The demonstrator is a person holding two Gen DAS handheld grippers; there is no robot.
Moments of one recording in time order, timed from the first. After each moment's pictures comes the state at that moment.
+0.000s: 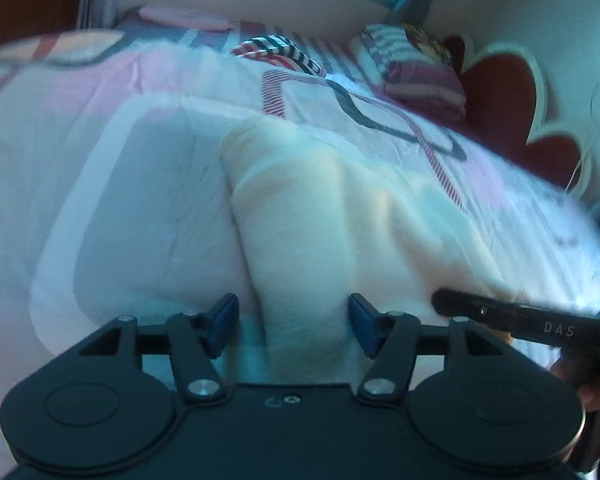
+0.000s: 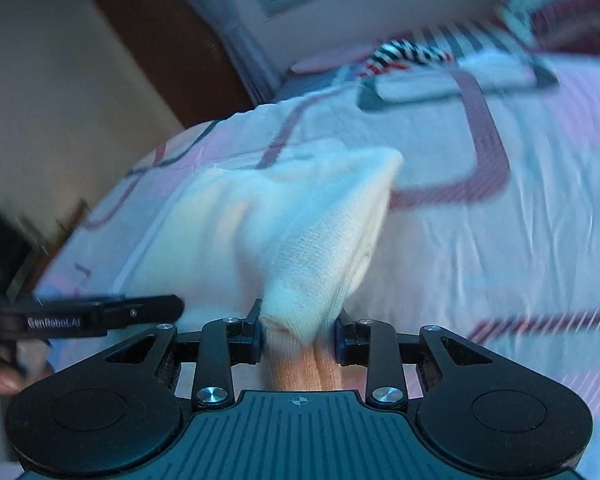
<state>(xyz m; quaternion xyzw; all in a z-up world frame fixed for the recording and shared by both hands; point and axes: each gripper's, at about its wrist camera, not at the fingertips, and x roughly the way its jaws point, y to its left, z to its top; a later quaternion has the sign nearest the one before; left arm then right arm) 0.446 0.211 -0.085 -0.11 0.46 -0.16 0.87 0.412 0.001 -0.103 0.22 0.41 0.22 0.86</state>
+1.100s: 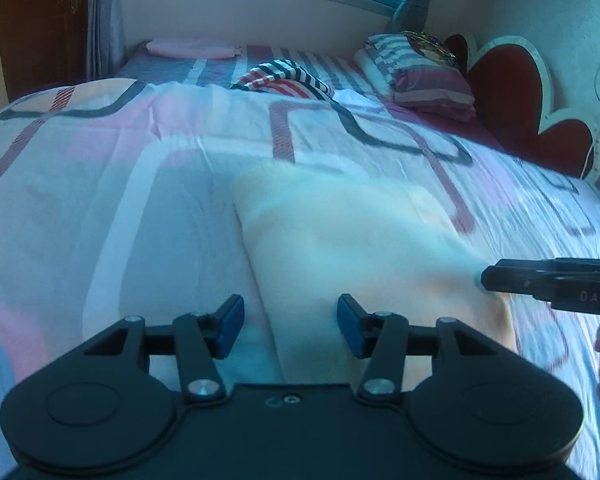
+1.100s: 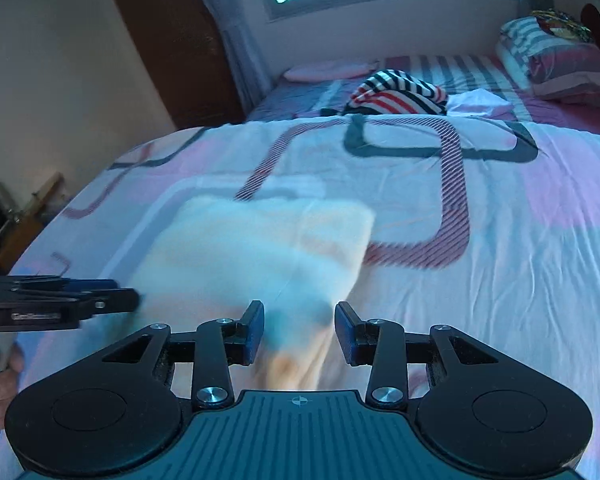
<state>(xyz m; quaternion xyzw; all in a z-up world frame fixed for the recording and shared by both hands) 0.410 0.210 -0.054 -0.03 0.43 -0.13 0.89 0.402 -0.002 -0.054 0.11 0.40 0.20 0.89</state>
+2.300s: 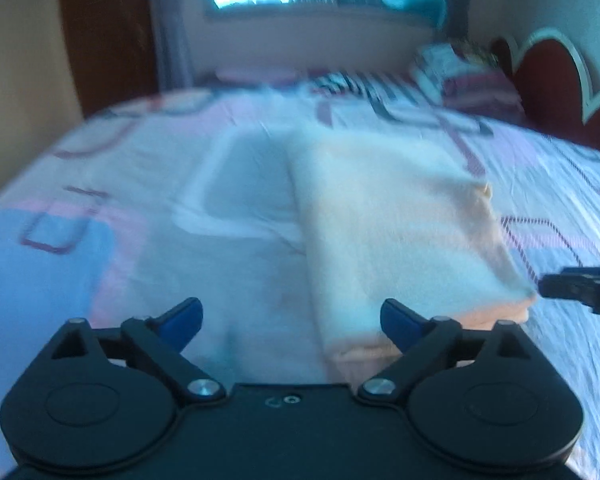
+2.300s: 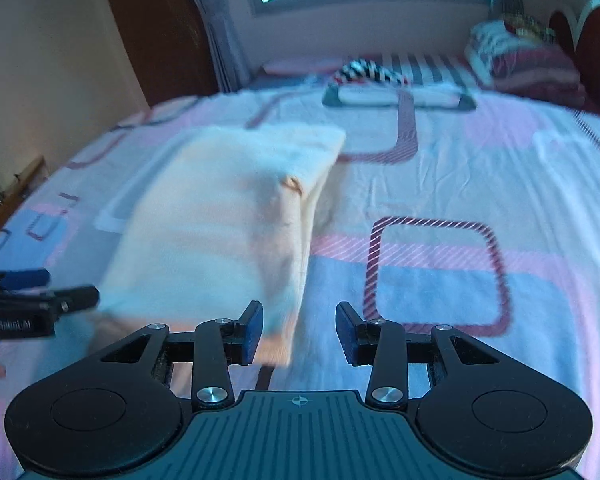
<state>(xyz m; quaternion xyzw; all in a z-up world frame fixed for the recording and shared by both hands) 0.260 0.192 -0.037 0.02 0.38 -0.01 0.93 0.262 -0.010 -0.052 0.08 0.40 0.15 0.90</state>
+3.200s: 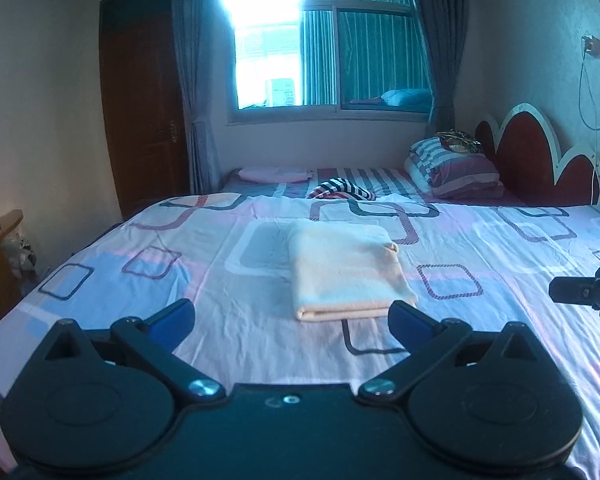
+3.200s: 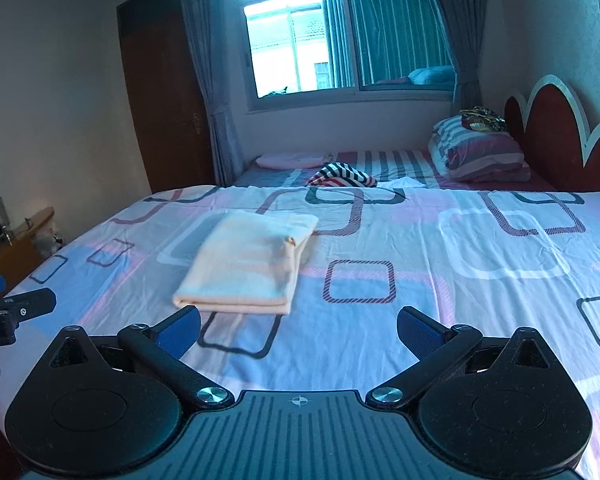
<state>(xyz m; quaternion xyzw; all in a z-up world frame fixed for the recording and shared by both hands) 0.036 0.152 0.070 0.03 0.24 0.02 0.97 0.033 -0.051 0.061 0.07 0.27 0.12 0.95</state>
